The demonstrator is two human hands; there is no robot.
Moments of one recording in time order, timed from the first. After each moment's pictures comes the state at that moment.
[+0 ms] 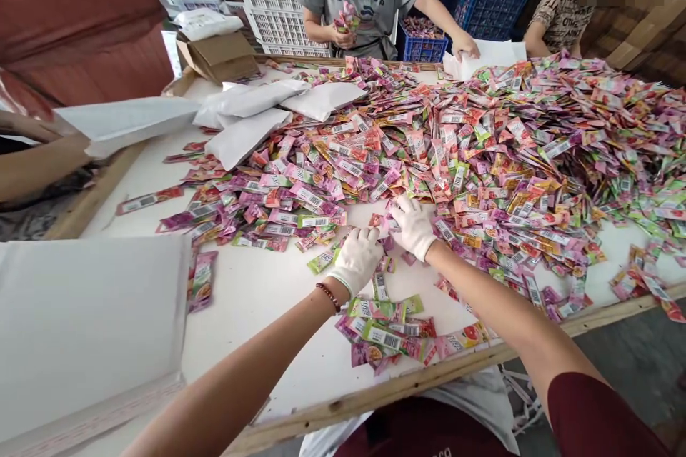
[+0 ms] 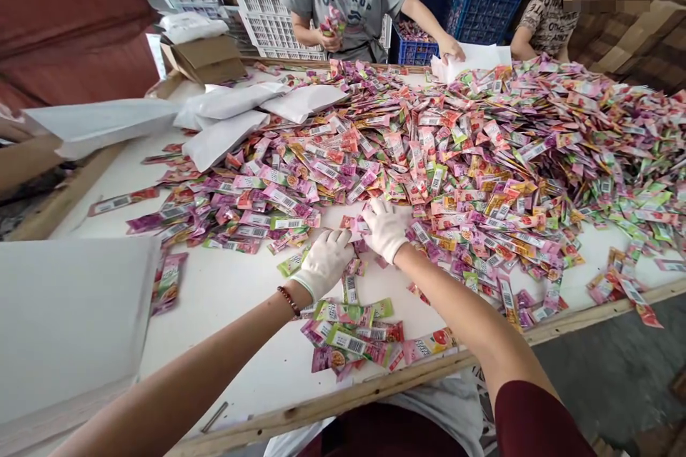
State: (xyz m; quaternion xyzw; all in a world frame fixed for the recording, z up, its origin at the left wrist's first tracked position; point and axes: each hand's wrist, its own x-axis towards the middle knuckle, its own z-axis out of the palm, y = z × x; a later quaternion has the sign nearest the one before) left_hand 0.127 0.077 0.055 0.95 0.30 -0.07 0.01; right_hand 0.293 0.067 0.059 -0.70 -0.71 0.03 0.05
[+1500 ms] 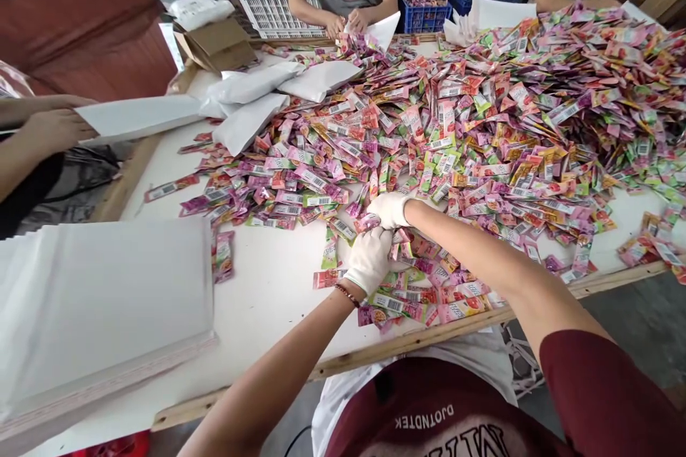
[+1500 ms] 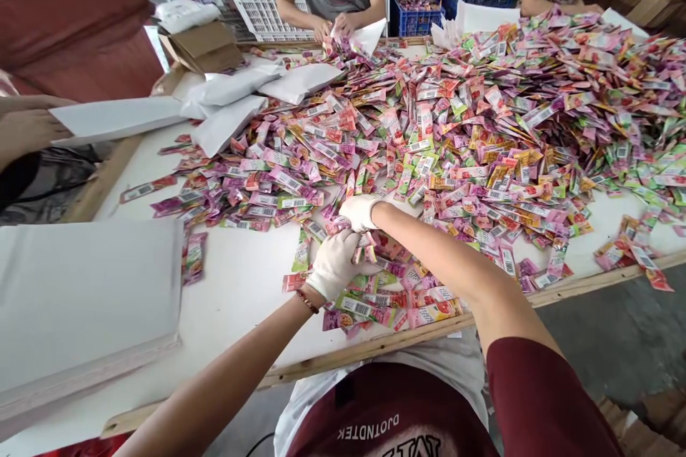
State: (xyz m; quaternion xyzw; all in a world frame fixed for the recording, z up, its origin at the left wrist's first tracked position) left_hand 0.125 0.021 0.042 0.92 0.38 0.05 0.12; right_hand 0.250 0.100 0.091 -0.53 -0.80 0.18 -0.22
